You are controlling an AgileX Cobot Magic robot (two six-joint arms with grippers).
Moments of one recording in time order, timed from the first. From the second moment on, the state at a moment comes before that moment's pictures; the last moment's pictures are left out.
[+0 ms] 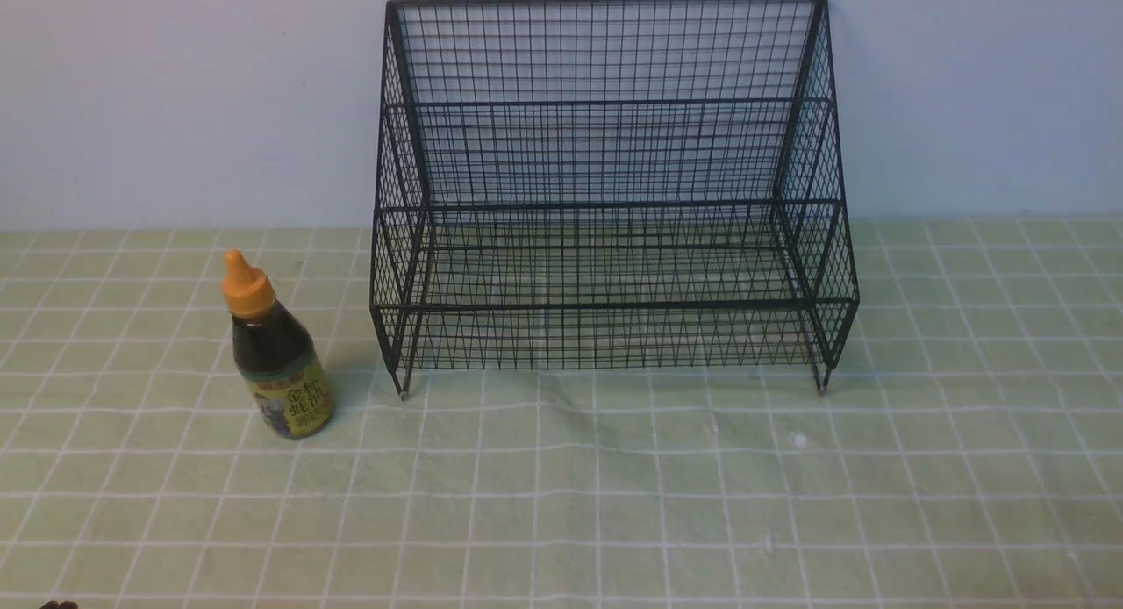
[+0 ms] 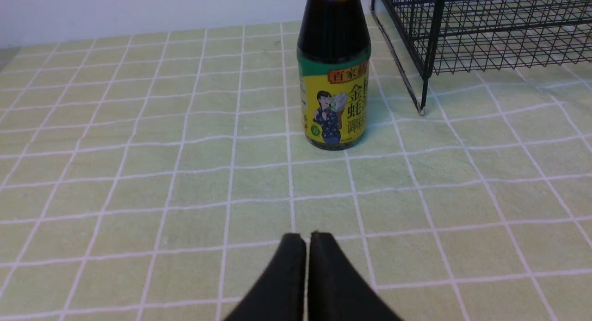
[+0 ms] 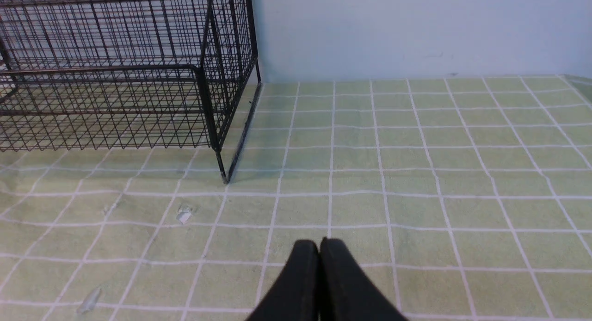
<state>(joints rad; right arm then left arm) 0.06 -0.01 0.02 0.00 0.39 0.09 -0.04 -0.01 0.03 -0.03 0.38 0.06</state>
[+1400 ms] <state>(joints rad) 0.06 -0.01 0.02 0.00 0.39 0.09 -0.04 0.21 -0.40 -0.38 0.06 0.01</state>
